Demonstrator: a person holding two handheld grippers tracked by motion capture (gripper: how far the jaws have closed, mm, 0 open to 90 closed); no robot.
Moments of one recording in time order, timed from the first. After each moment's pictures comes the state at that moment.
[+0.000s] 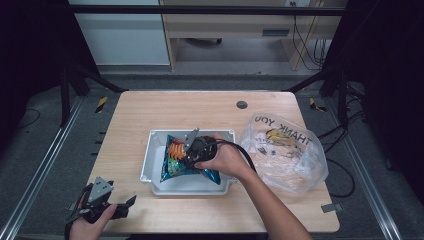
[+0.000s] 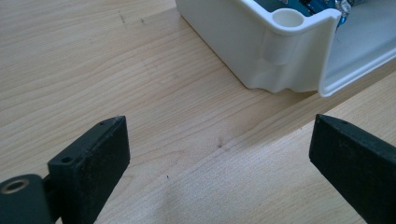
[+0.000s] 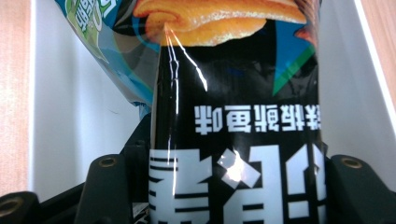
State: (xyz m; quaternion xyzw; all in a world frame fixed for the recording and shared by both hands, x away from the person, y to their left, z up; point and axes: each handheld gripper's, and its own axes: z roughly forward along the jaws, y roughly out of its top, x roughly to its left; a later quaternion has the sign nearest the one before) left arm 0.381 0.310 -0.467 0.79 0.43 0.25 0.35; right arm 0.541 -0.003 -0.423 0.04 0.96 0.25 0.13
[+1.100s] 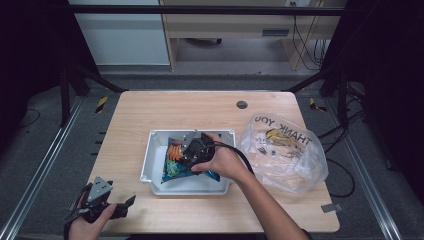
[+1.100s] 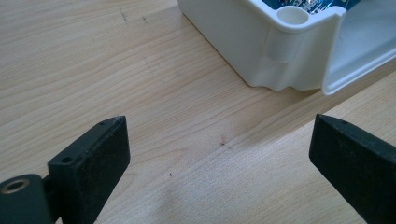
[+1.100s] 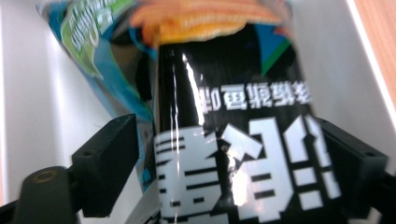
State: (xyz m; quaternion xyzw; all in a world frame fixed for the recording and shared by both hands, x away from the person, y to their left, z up) left arm 0.382 0.313 -0.467 0.79 0.43 0.25 0.35; right arm 0.539 0.005 -0.431 0.08 0.95 0.26 0.15
